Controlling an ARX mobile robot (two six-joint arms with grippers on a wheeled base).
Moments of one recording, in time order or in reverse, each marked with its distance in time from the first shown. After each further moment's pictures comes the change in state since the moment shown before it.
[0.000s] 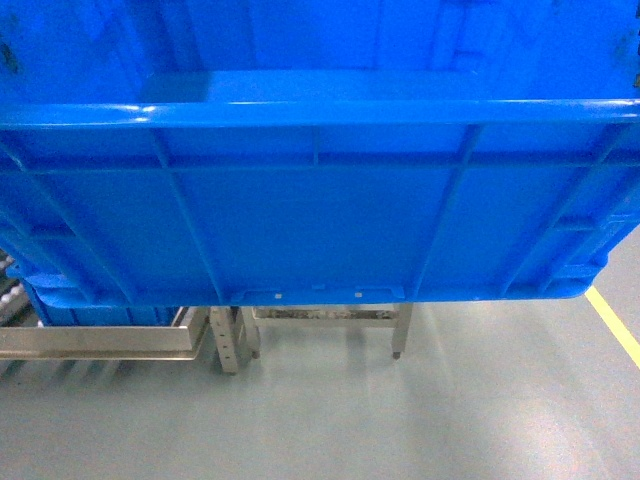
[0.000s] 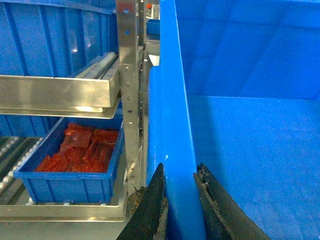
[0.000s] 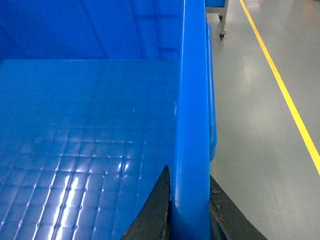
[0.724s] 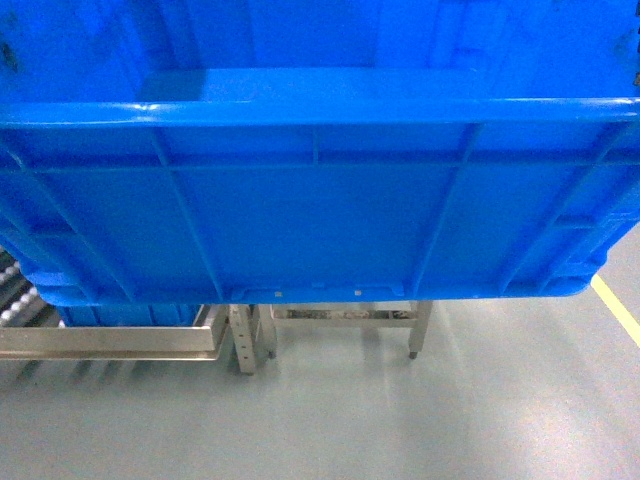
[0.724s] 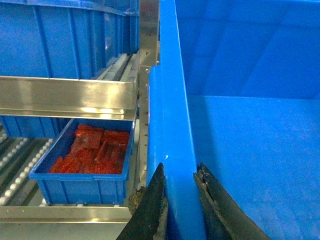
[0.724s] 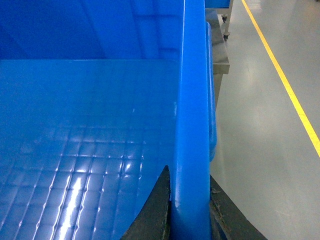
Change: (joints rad) left arm 0.000 0.000 0.000 0.002 0.000 0.000; right arm 0.000 0.000 0.000 0.002 0.000 0.000
